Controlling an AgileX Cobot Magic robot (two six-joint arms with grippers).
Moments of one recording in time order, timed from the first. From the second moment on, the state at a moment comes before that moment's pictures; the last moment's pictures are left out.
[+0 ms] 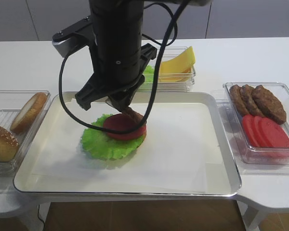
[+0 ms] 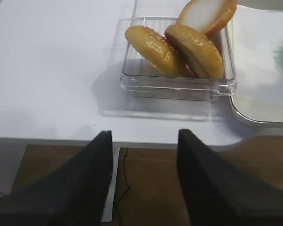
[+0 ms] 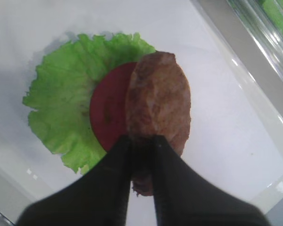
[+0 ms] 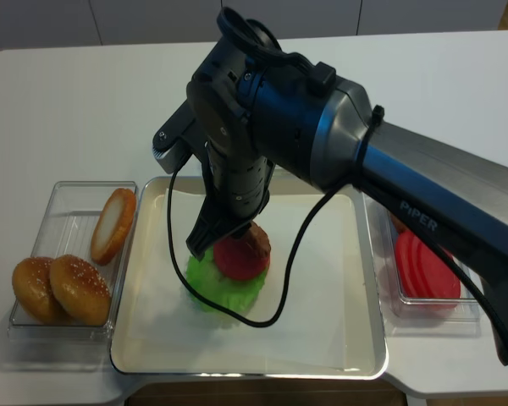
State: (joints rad) left arm 0.07 -0.02 -0.49 0.06 1.18 -0.07; right arm 0.90 1.95 -1.79 -0.14 1.24 0.03
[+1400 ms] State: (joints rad) left arm 0.07 -0.02 -0.49 0.06 1.18 -0.07; right arm 0.90 1.96 -1.79 -0.10 1.24 0.06
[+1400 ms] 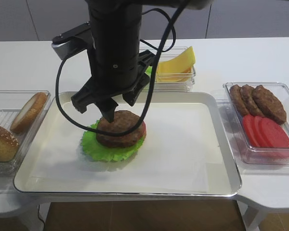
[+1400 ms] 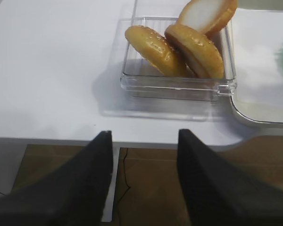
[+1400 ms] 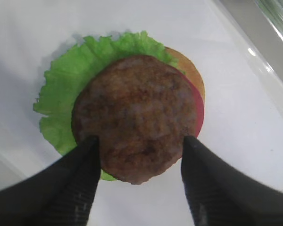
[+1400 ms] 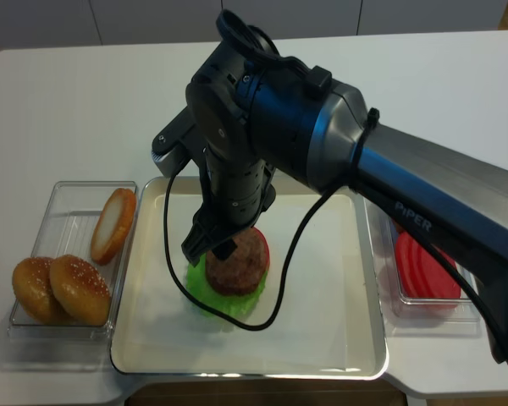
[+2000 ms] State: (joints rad) left arm 0.07 -0.02 -0.49 0.06 1.18 -0.07; right arm 0.80 1.87 -1.81 -0.05 1.24 0.12
